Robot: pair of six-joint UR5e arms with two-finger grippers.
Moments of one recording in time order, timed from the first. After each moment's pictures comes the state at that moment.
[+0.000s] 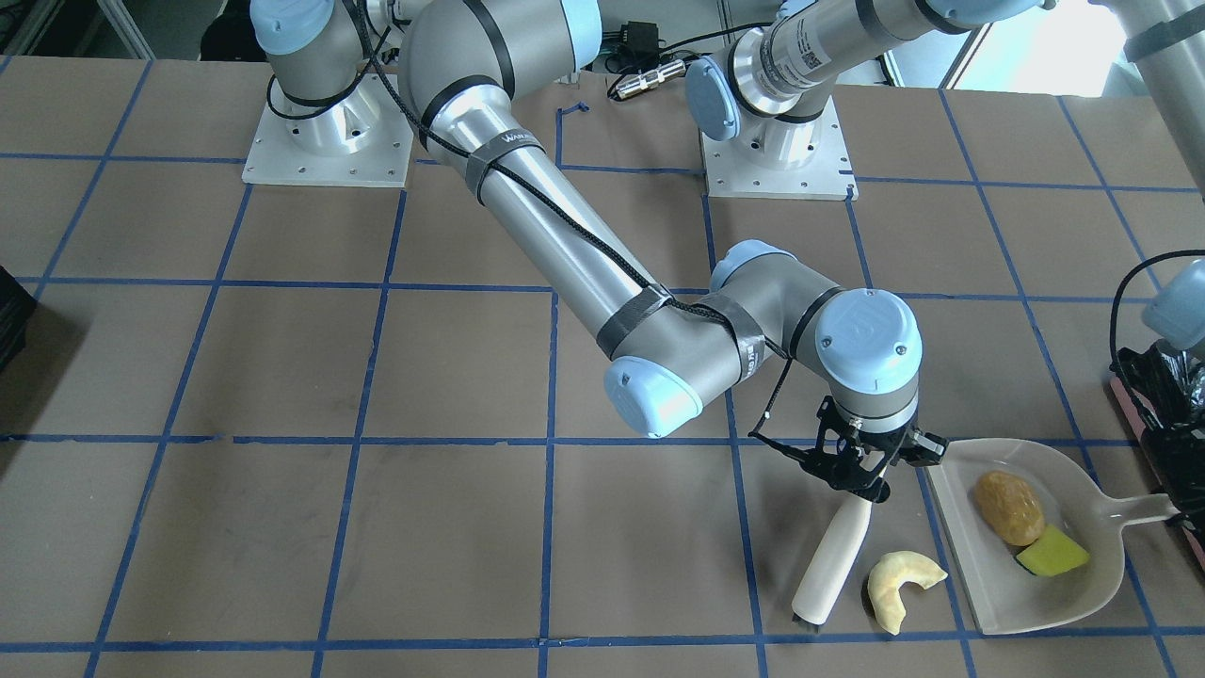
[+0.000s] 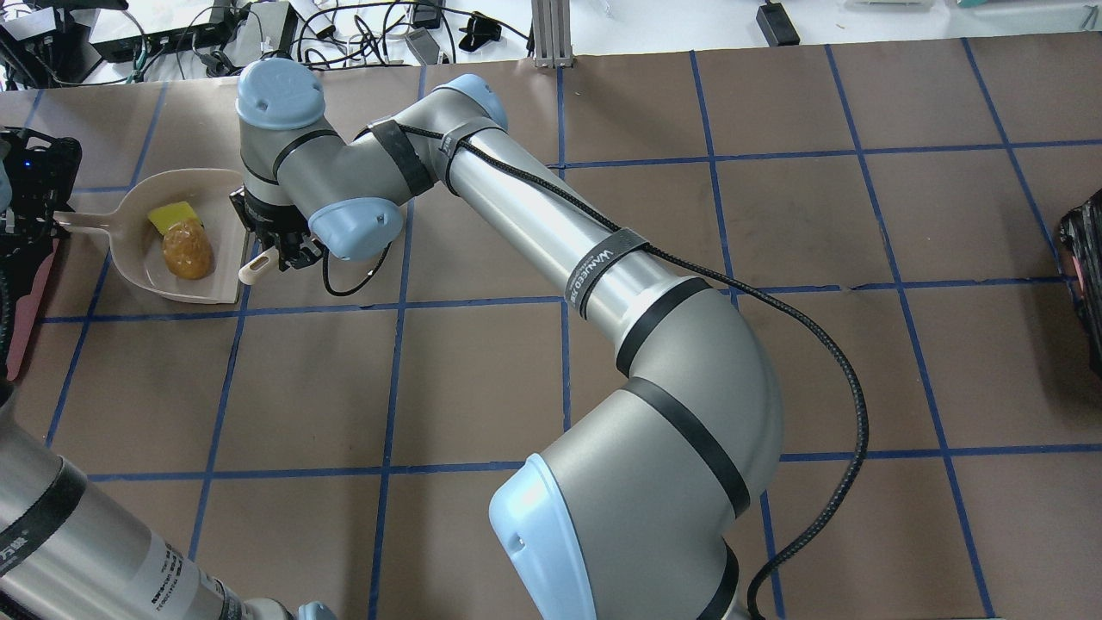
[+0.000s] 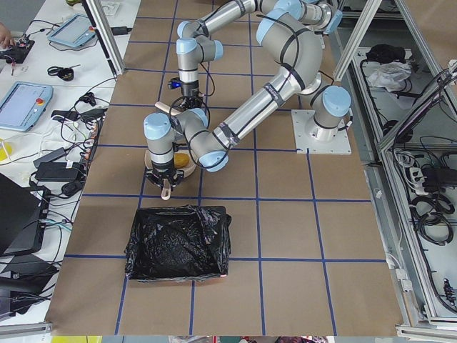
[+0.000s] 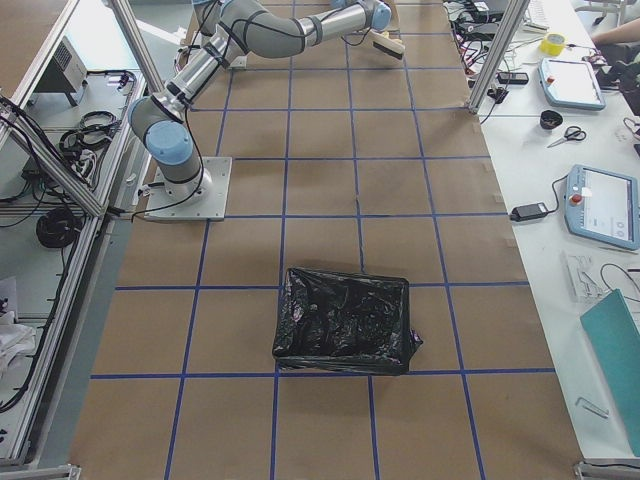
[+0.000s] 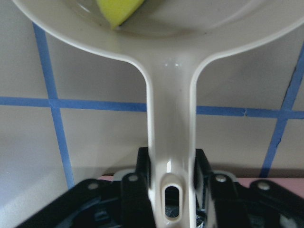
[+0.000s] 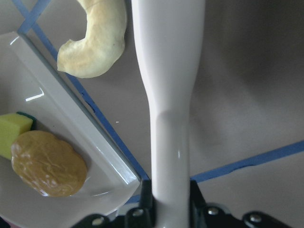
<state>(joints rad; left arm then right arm) -0.98 -2.20 -1.39 -0.94 1.72 2.15 2.24 -0.42 0.53 -1.97 -1.16 1.22</state>
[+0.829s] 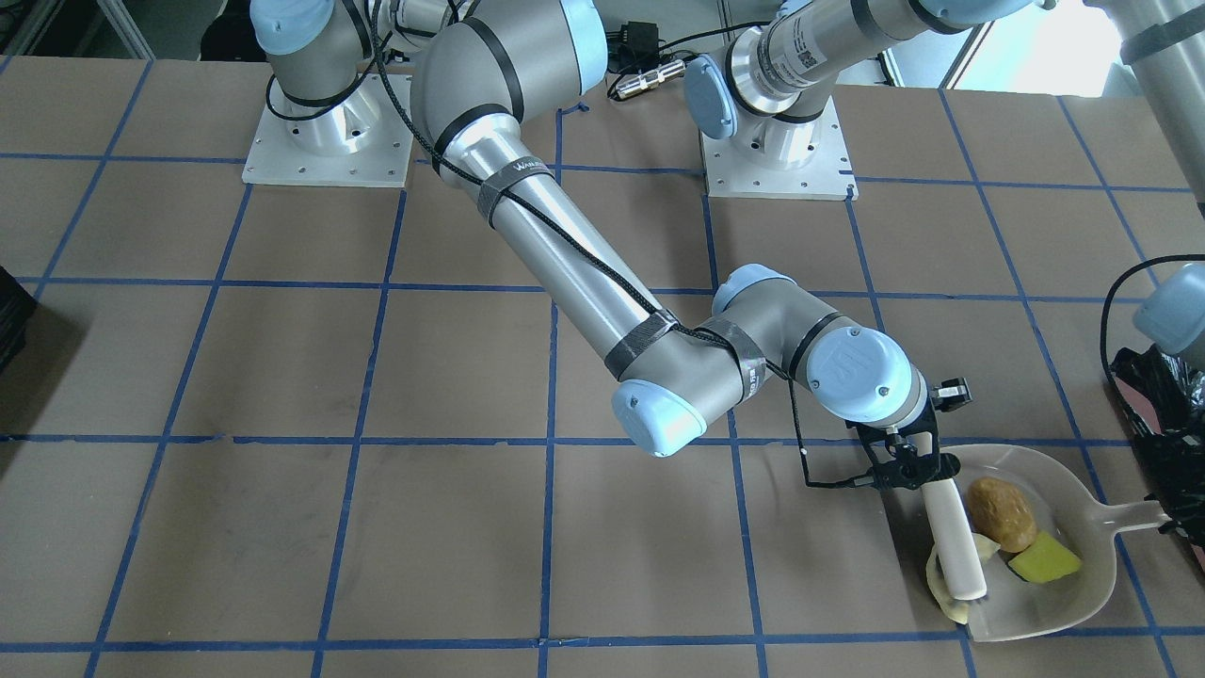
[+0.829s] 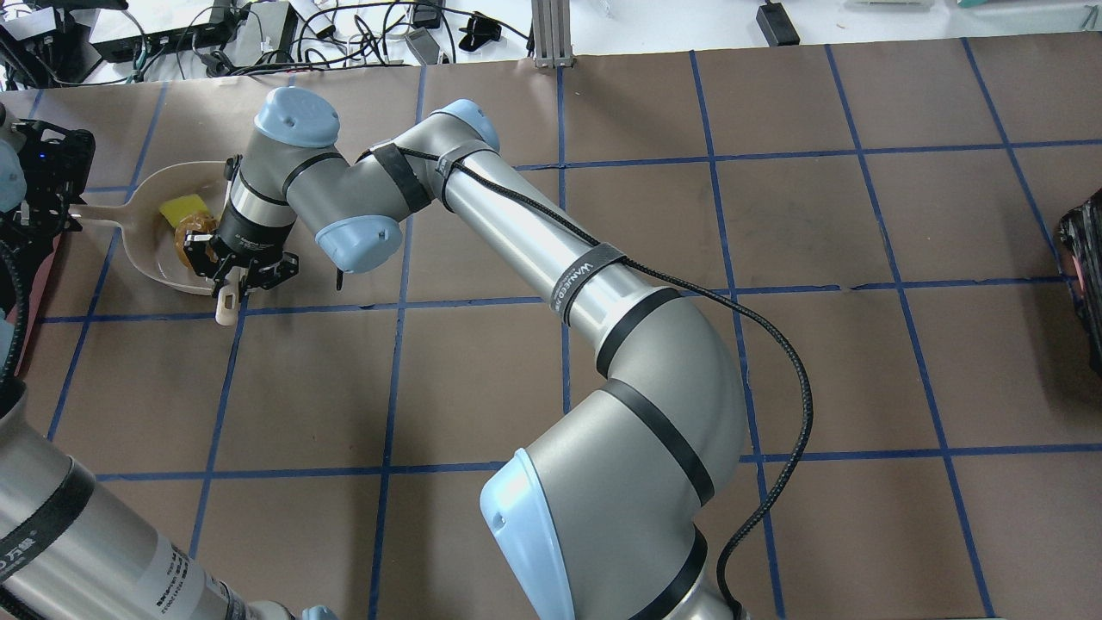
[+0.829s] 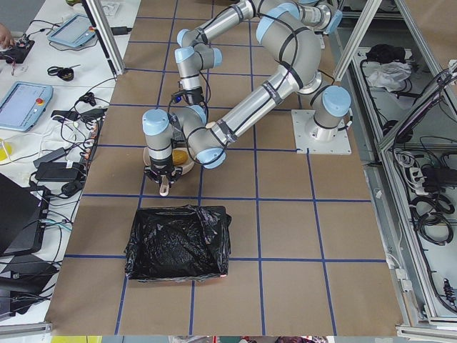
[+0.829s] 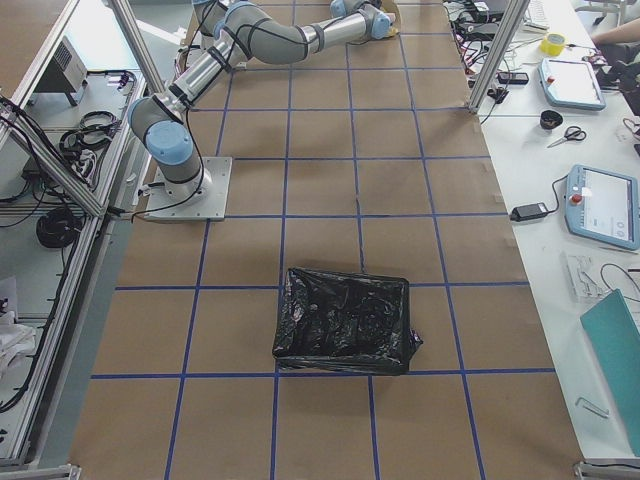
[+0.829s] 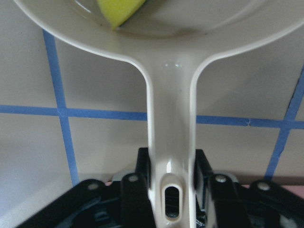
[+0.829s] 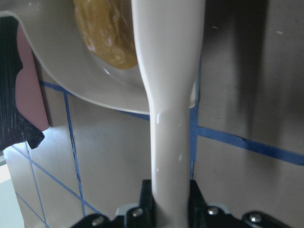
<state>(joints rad) -0.99 -2.20 -1.39 -0.94 1.72 2.13 2.25 -0.38 0.52 -1.97 -0.88 0.60</state>
